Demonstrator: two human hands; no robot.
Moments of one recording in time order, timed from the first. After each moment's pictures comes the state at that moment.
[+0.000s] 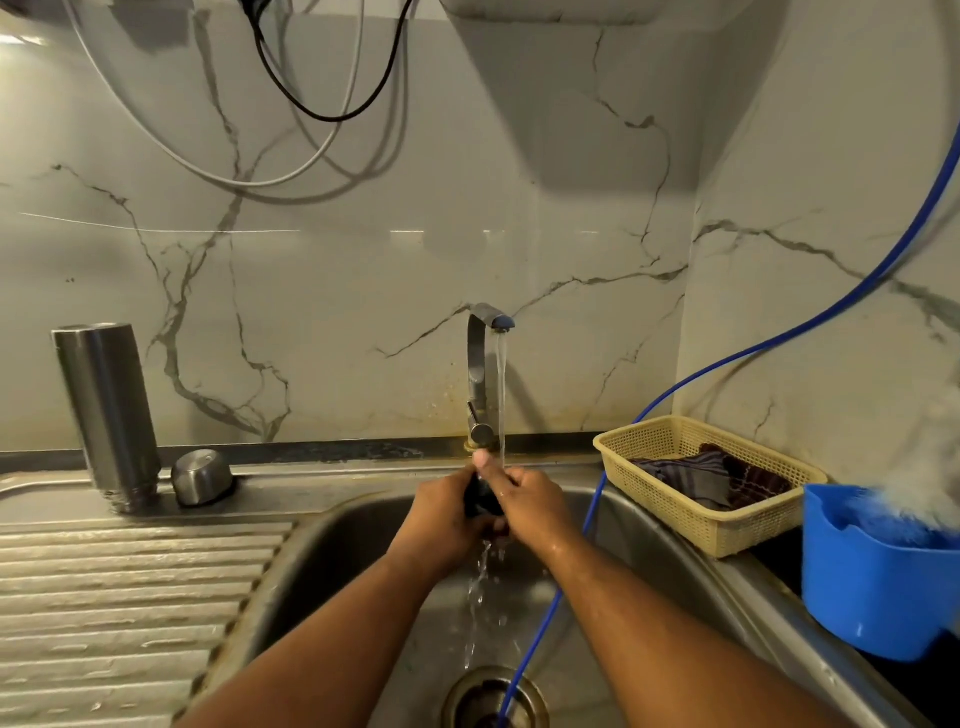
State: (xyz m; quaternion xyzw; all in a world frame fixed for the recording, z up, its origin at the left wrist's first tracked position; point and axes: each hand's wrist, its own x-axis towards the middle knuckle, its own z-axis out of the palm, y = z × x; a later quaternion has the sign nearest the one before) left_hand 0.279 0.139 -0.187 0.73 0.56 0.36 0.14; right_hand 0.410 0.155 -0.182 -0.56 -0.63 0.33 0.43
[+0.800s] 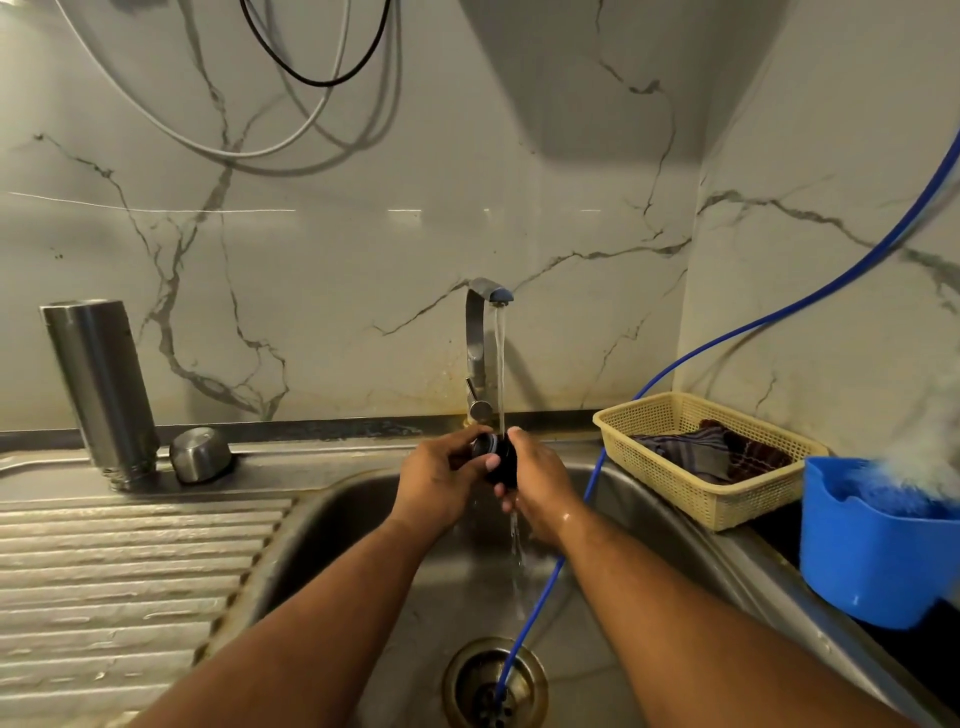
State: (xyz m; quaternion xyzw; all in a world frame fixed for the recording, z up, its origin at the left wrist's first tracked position) left_hand 0.279 0.145 -0.186 0.67 0.50 0.49 0.23; right_hand 0.411 0.169 -0.190 -0.48 -0.50 0.49 0.52
